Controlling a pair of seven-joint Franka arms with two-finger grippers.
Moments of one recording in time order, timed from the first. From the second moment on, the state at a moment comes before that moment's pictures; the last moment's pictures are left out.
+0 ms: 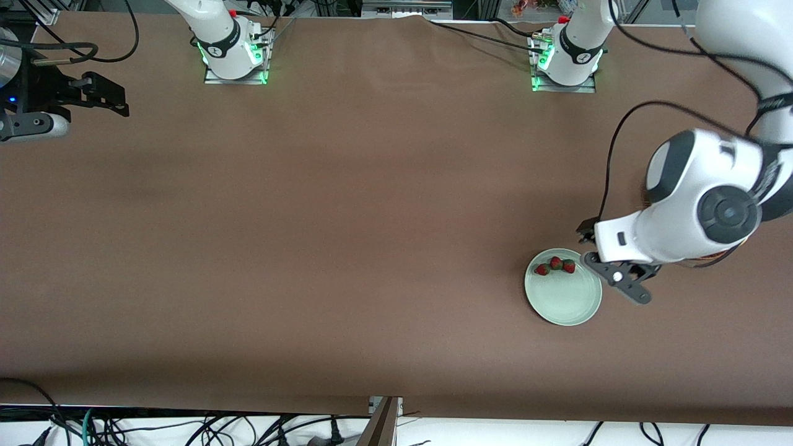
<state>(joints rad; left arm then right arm) 0.17 0.50 -0.45 -1.33 0.25 1.65 0.30 0.03 0.08 0.07 -1.37 -0.01 1.25 -0.04</state>
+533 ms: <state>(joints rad) 0.18 0.33 -0.45 -1.30 0.22 1.49 0.08 0.03 0.09 0.08 -1.37 -0.01 1.25 -0.04</state>
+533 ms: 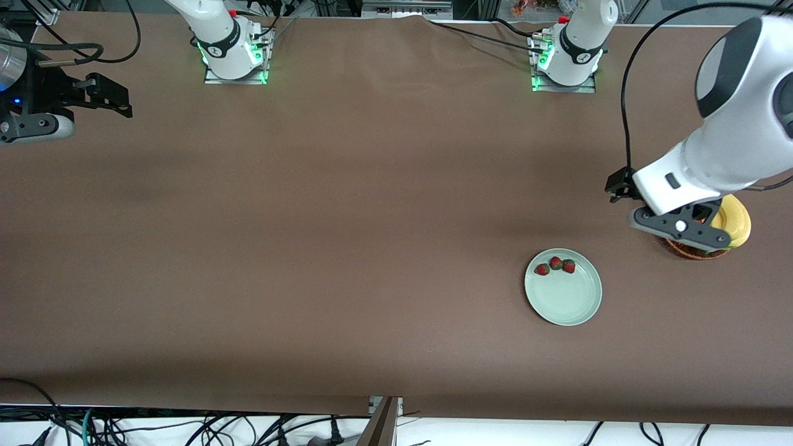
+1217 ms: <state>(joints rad) 0.02 0.07 -0.10 -1.54 0.04 1.61 0.02 0.03 0.09 0.08 -1.37 -0.01 1.26 -0.04</state>
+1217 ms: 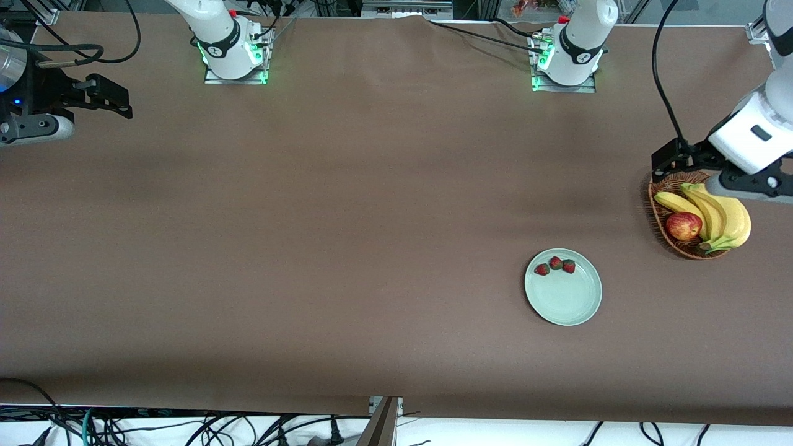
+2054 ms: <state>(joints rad) 0.00 0.03 -0.09 -1.63 0.01 1.62 0.01 0.03 0.09 0.08 -1.37 -0.01 1.26 -0.04</state>
